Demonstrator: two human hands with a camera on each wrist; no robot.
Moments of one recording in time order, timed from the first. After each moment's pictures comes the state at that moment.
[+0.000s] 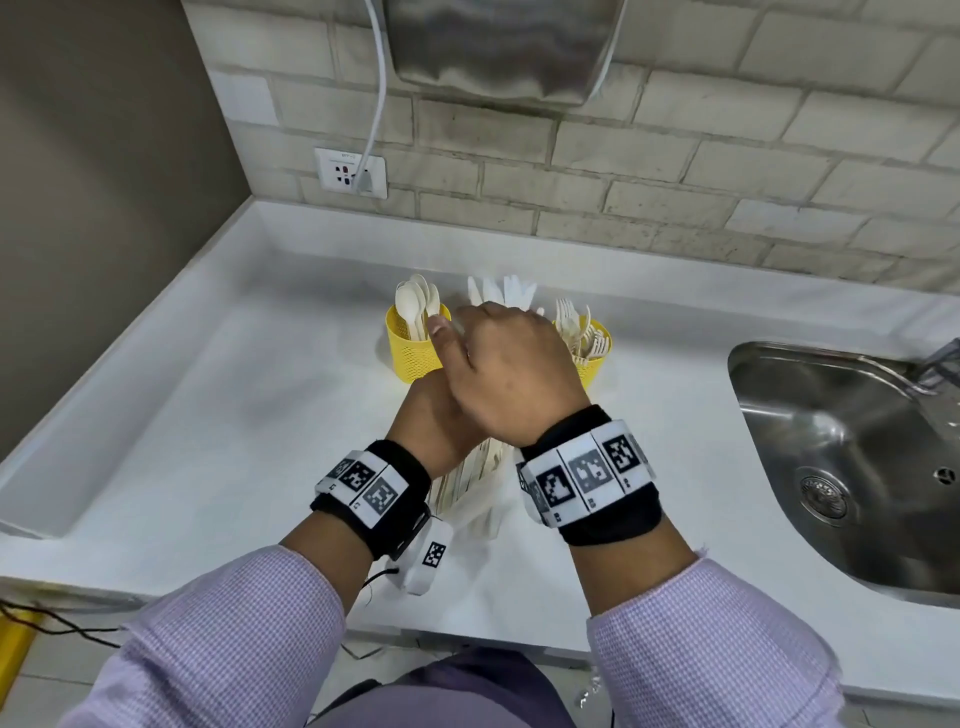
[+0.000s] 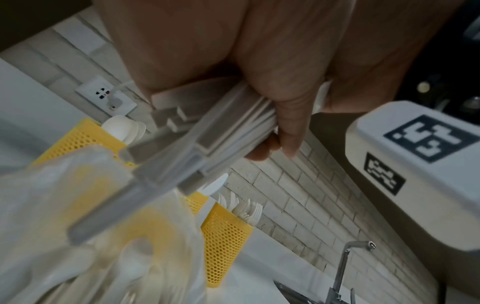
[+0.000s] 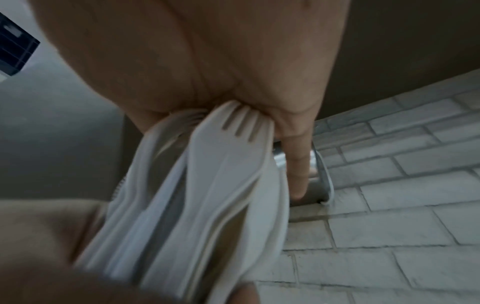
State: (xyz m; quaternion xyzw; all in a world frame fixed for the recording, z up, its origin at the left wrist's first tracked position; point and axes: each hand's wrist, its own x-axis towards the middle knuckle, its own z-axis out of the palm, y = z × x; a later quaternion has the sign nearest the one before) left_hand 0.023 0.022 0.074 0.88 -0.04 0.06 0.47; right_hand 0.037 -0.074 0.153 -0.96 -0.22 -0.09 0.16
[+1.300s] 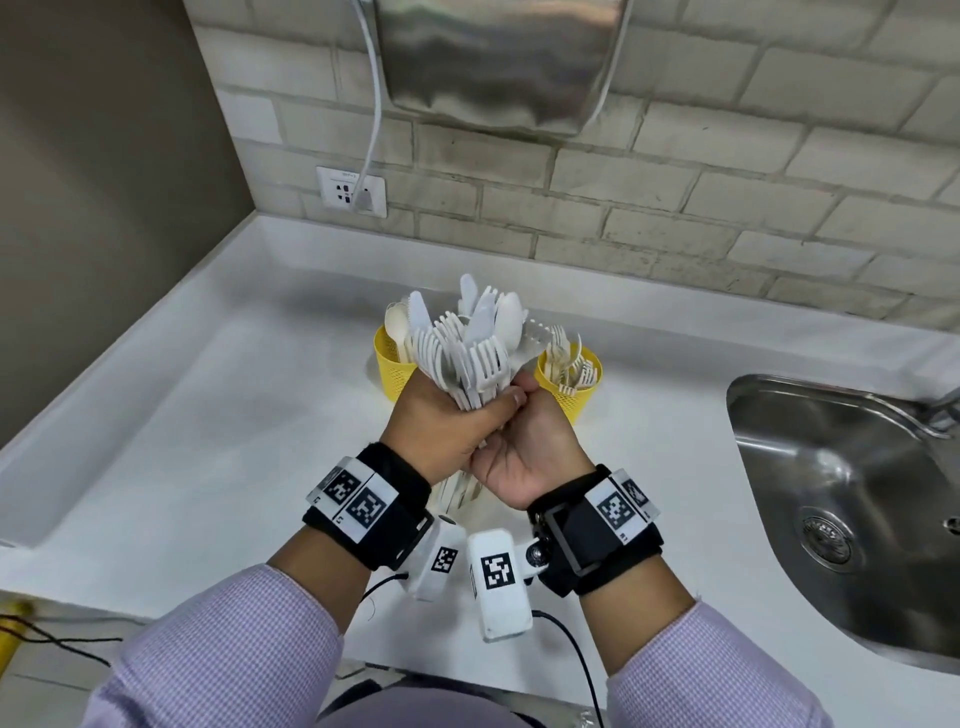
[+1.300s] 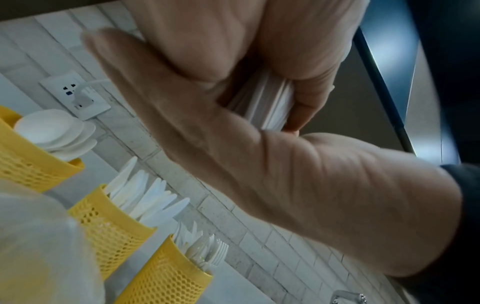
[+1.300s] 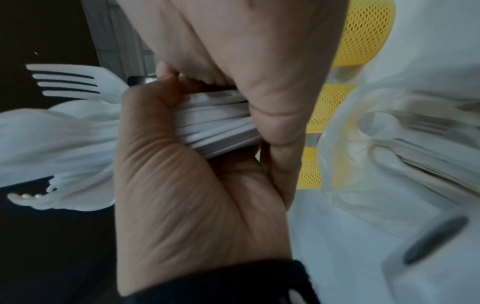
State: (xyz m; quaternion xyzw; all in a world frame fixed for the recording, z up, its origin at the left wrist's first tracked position) left_hand 0.027 -0.004 0.113 0.72 -0.04 0.14 0.68; right_hand 0.062 -0.109 0.102 -0.35 0.10 0.35 0.86
